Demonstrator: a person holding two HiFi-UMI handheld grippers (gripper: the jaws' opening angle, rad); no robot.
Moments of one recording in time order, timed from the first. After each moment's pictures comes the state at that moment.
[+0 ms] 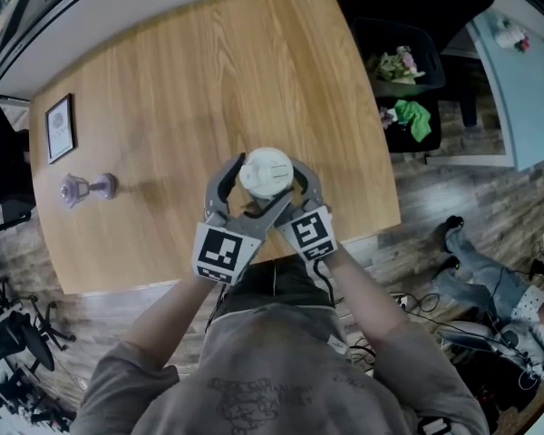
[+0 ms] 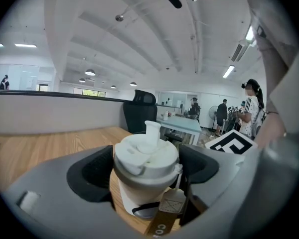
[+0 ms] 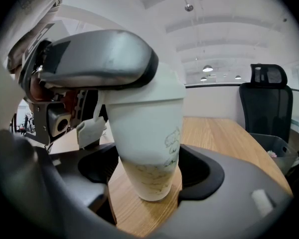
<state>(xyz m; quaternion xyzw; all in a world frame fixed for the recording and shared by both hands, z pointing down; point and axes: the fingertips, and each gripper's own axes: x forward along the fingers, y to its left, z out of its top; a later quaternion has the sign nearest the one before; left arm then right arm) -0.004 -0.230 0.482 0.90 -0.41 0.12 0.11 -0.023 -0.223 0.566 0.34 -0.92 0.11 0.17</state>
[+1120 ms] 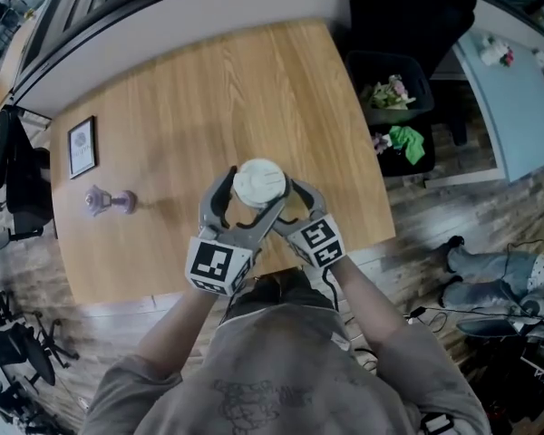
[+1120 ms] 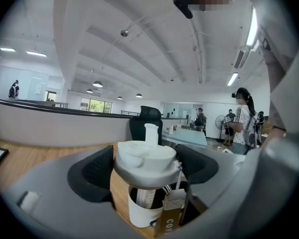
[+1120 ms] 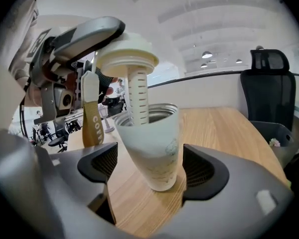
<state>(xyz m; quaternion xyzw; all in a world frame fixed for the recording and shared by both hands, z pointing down) -0.029 -0.228 0.407 0.88 -0.45 0.06 0.09 -0.015 -0.207 0.550 0.31 -0.91 0.18 0.19</state>
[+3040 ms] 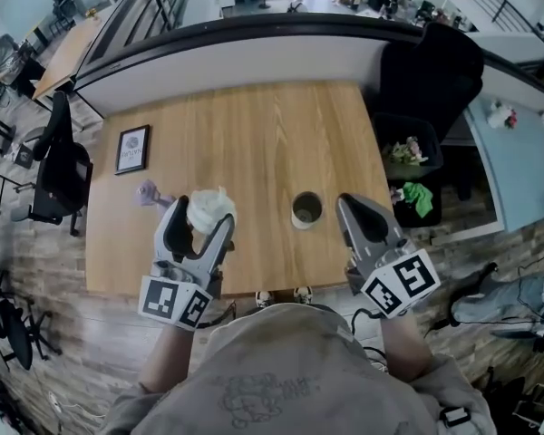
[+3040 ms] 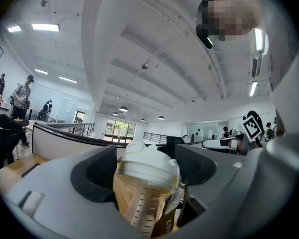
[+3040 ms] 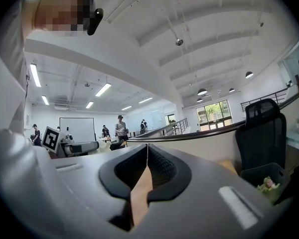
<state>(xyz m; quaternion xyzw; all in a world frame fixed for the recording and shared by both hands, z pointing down) -0.193 -0.134 0.253 0.81 -0.59 -0.06 0.04 0.023 -0.170 0.250 0.36 -0.93 0.09 -0.01</state>
